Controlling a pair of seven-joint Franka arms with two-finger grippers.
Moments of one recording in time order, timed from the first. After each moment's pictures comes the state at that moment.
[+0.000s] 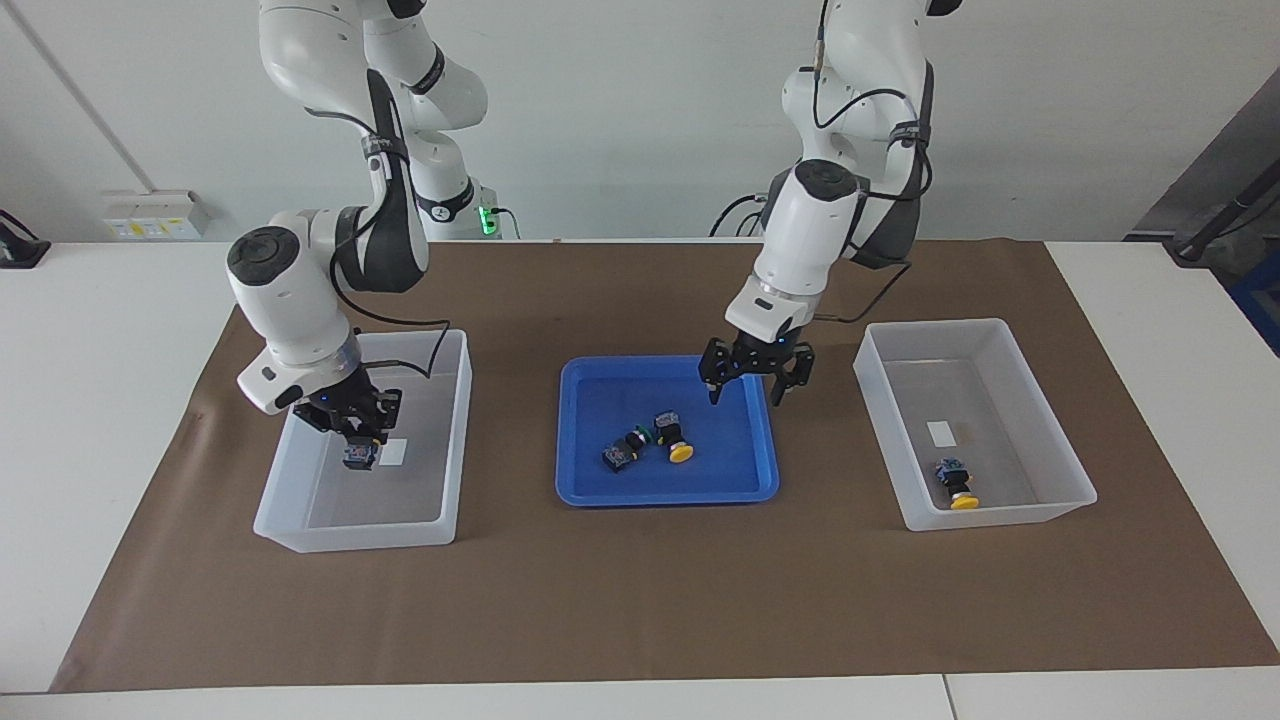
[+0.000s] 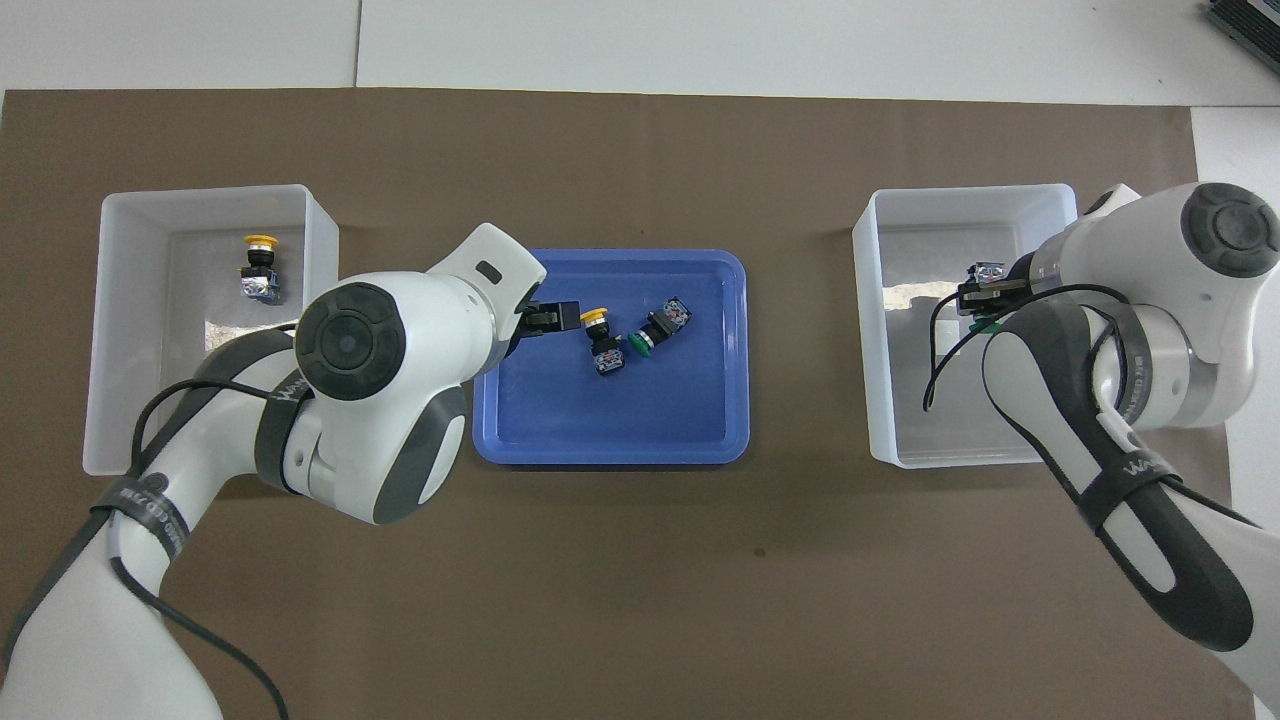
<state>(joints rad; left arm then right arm) -0.50 0.22 -0.03 -1.99 -0.05 2.51 -0.51 0.03 0.27 -0.05 -1.94 -0.01 2.30 -0.04</state>
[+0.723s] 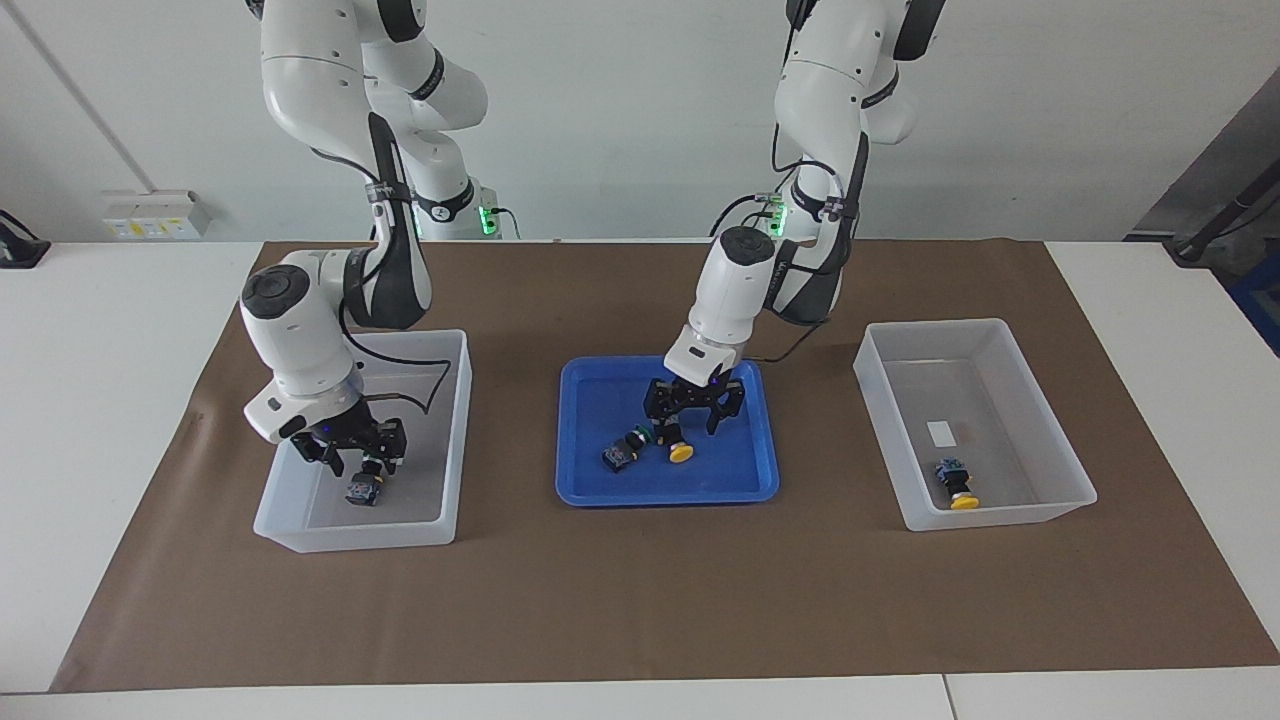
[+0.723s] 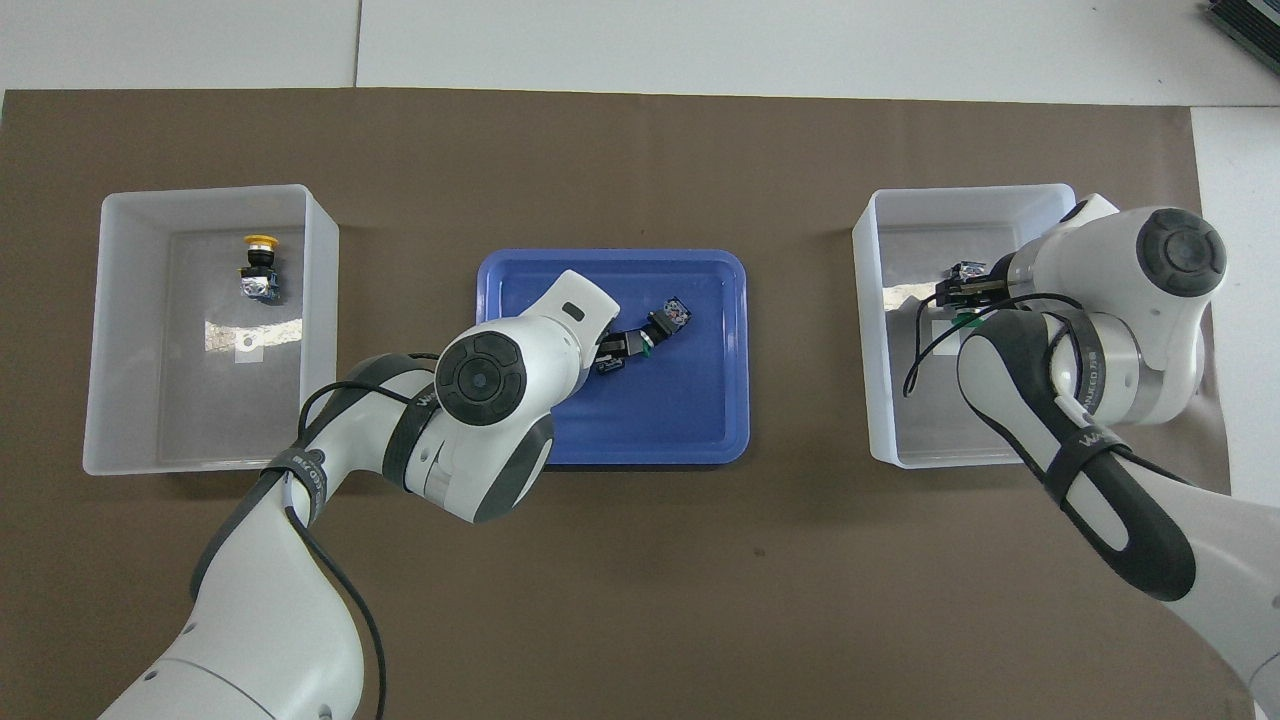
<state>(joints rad) -0.57 0.38 -0.03 -2.00 -0.05 2.73 -0.65 0.03 0.32 -0.05 -1.93 -0.01 2.41 -0.04</state>
